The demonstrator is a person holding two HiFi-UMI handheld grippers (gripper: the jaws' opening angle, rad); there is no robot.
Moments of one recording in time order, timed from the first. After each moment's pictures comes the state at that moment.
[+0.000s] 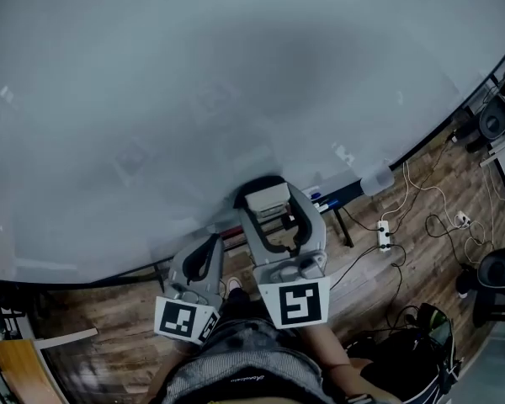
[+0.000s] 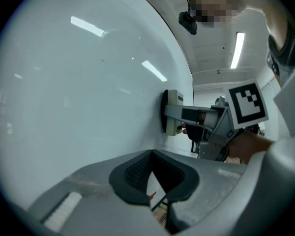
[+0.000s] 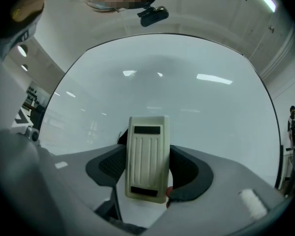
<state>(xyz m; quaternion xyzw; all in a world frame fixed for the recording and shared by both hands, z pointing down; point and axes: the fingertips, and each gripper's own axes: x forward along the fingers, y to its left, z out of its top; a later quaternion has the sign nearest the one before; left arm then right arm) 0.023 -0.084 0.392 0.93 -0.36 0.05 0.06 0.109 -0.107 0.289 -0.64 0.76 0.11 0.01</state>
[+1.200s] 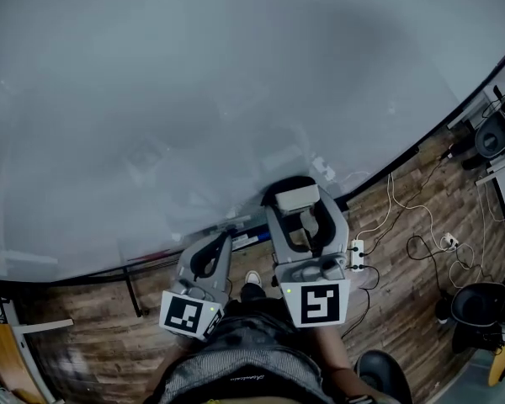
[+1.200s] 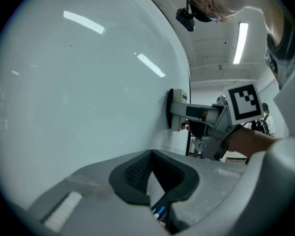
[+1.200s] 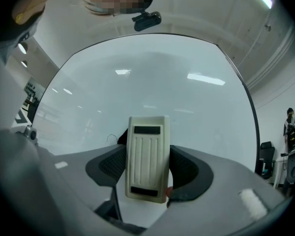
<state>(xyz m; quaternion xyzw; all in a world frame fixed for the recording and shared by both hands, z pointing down) 0.295 -0.120 0.395 0.93 -0.36 0.05 0.08 0.401 -0.141 0.290 -0.65 0.76 0.10 -0.01</state>
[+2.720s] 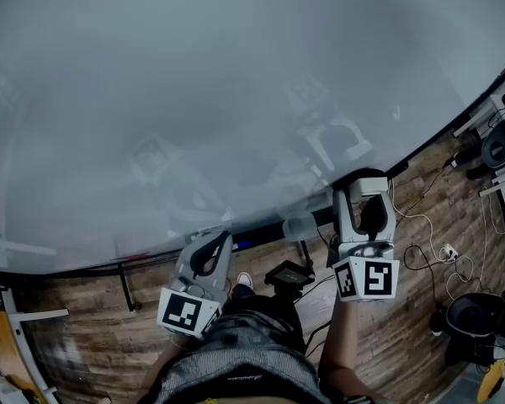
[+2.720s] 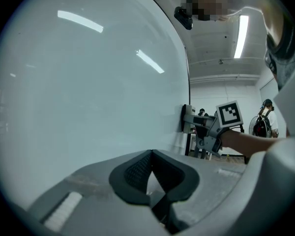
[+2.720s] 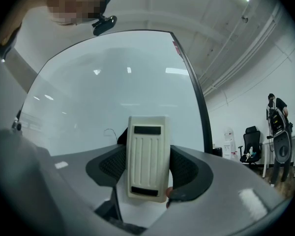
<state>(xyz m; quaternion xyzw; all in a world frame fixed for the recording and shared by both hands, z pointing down) 0.362 -0.126 0.396 0.93 -0.37 0.07 0.07 0.592 -0.147 0.313 -0.70 0.71 0.04 0.04</state>
